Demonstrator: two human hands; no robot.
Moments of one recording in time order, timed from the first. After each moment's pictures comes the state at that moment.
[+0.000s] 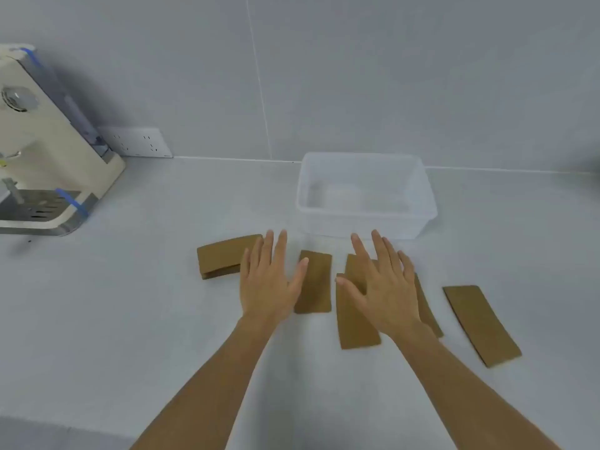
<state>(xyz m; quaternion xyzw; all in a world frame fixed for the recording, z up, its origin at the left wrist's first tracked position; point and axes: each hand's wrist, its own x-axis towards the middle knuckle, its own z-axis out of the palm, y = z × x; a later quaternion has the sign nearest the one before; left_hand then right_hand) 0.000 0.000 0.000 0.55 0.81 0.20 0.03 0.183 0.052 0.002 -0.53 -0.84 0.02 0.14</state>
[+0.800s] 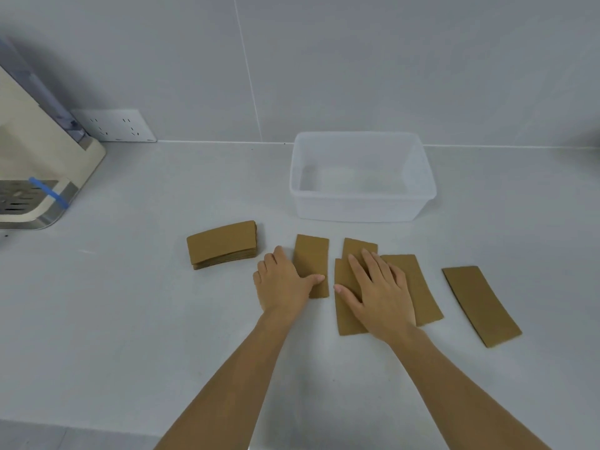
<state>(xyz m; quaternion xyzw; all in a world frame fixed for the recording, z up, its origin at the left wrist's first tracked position) 0.027 0.012 -0.013 0.44 0.87 0.15 0.18 0.187 0.033 -0.025 -0.55 -0.83 0.04 0.05</state>
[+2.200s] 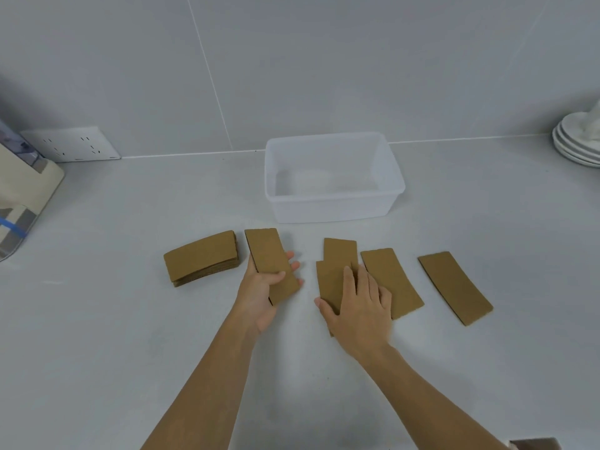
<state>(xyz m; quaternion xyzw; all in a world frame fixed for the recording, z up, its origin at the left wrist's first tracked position) 0.005 0.003 -0.002 0.13 0.47 0.59 0.64 0.168 -0.004 -0.034 -0.66 -0.74 0.09 0.07</state>
